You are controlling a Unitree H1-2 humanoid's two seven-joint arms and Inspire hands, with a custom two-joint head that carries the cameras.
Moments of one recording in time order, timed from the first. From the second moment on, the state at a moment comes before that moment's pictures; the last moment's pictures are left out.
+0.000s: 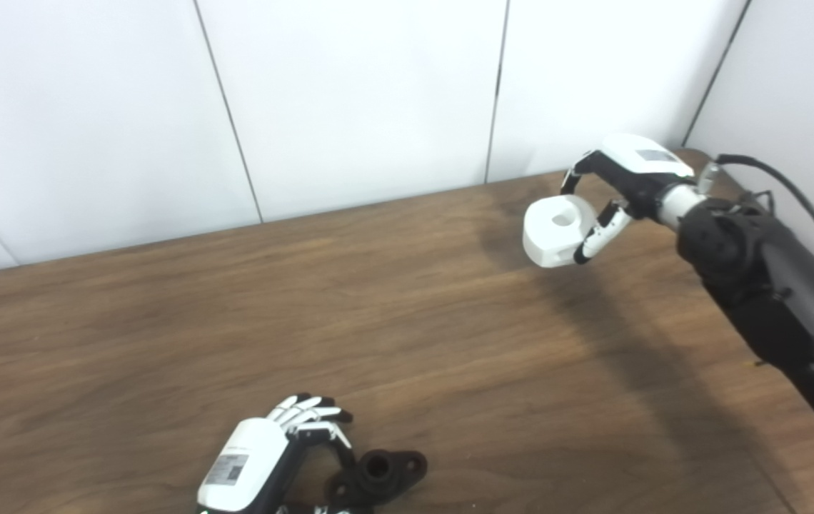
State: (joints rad) left arm 0.08 0.28 -0.38 -0.25 0.77 -0.15 -0.17; right arm -0.43 -0.75 0.13 -0.15 -0.66 0.37 0.45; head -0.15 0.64
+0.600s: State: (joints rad) left arm 0.06 0.26 -0.42 -0.28 0.83 -0.06 -0.20; right arm -0.32 -0.63 0.18 -0.56 -0.67 0.46 0.76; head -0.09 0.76
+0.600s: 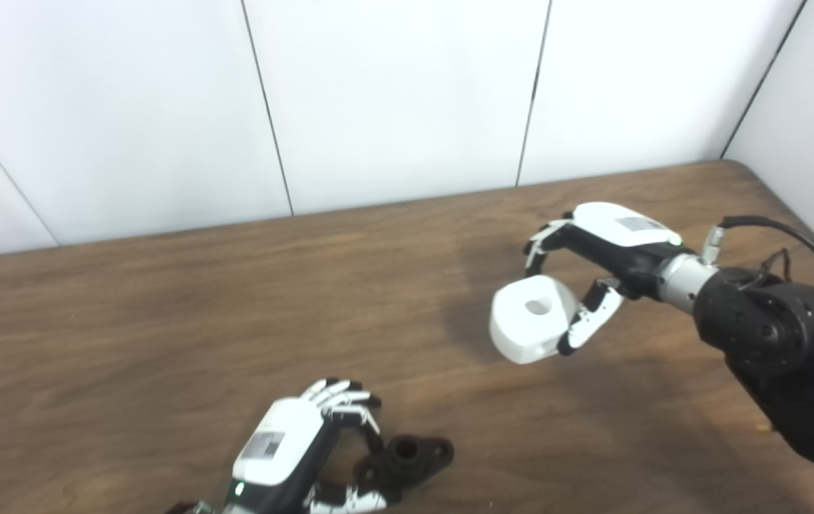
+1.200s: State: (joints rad) left arm 0.02 0.23 -0.46 -0.25 0.84 -0.04 -0.19; right arm -0.27 -0.51 0.25 -0.66 -0.69 0.46 0.82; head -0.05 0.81
